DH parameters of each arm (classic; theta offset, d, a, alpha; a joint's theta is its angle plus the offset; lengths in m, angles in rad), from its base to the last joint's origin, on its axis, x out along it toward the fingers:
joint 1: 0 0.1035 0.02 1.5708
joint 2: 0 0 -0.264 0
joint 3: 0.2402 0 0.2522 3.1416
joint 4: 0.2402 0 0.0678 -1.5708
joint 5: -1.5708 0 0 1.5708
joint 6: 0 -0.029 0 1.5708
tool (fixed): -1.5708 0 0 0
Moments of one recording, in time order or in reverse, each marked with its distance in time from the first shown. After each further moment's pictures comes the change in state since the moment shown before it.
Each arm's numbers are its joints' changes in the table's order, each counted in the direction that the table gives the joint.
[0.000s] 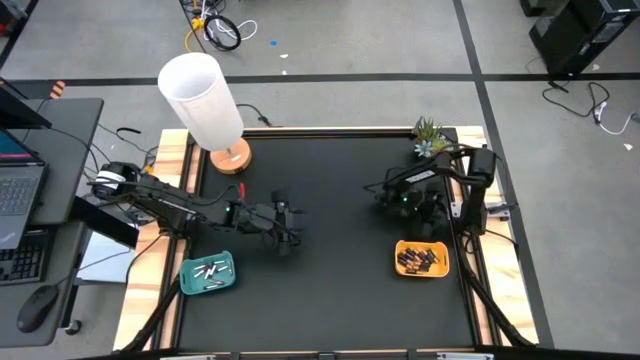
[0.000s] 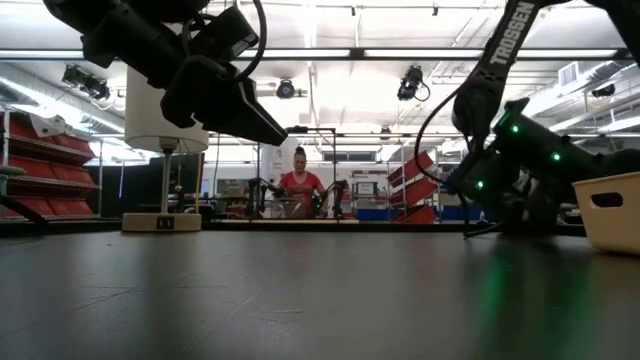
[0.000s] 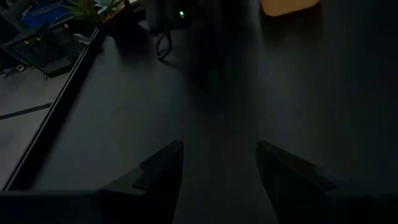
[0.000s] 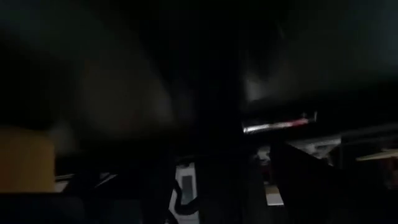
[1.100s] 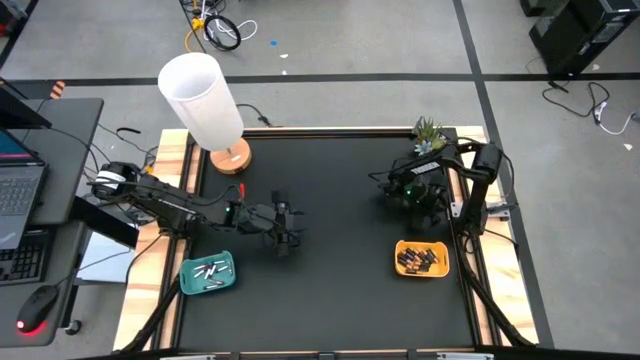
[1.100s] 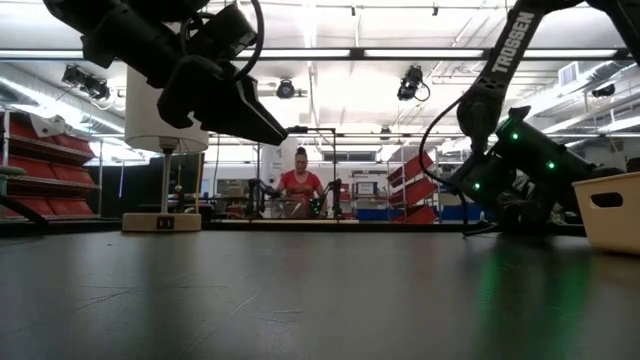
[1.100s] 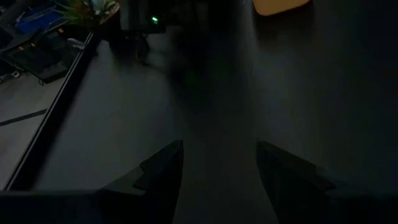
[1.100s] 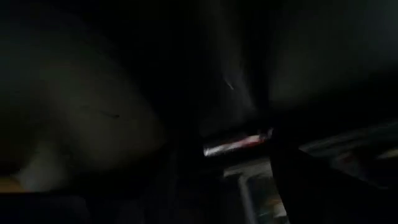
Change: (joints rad) left arm 0.000 0.000 0.000 -0.001 0.019 -0.027; right arm -0.140 0.024 -0.030 -0.062 0.095 -0.044
